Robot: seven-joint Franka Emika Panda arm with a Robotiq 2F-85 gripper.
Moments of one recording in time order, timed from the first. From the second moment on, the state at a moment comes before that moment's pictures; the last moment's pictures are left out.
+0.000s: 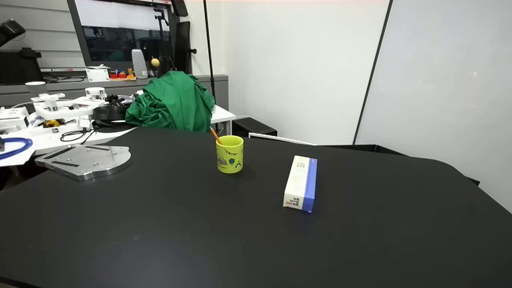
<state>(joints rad) -0.16 -0.45 0.10 -2.32 -0.26 1.89 0.25</state>
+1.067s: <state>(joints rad) -0.14 0.08 0.03 -1.98 -0.25 1.88 0.26</state>
